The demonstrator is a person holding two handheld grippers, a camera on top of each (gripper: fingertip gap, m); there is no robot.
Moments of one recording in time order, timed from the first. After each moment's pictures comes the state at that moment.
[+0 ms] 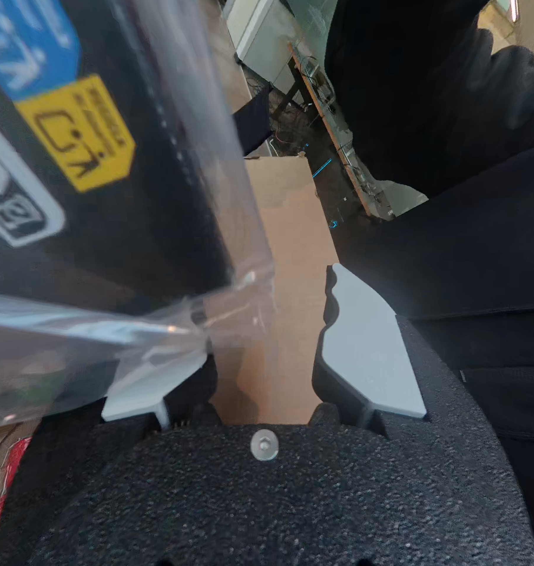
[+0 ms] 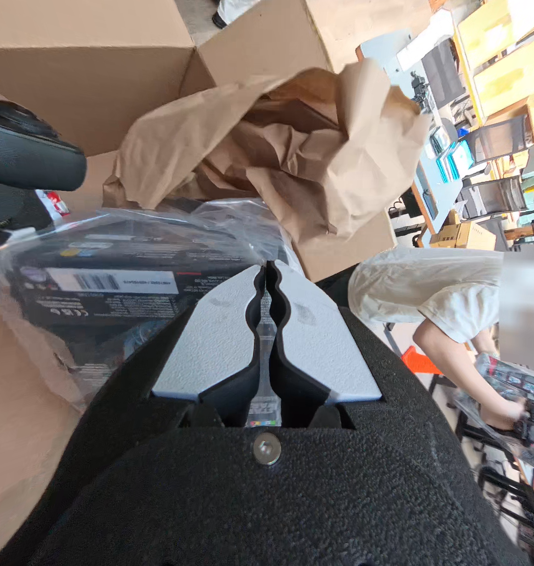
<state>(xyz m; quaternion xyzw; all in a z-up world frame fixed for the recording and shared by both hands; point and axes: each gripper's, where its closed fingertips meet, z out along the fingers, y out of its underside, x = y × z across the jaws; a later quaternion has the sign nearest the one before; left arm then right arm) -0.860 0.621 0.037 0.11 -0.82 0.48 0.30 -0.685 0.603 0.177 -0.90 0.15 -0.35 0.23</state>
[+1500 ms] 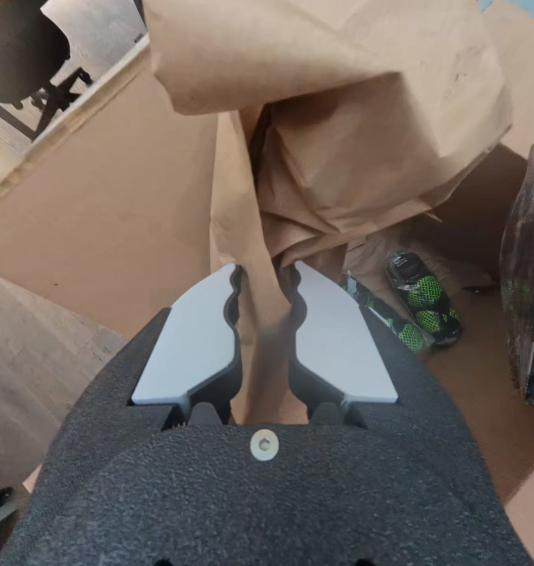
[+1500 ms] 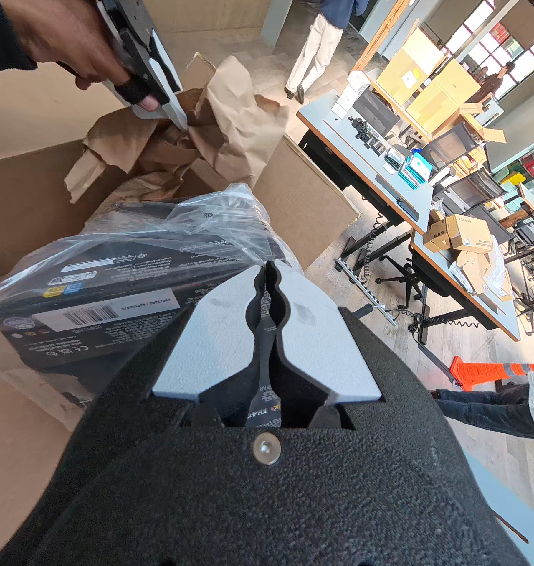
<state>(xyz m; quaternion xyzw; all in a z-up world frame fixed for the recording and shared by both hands) -0.529 0.777 0.061 0.39 -0.85 0.31 -0.17 -0.707 0.518 0.200 -0.82 0.23 -0.37 0.37</state>
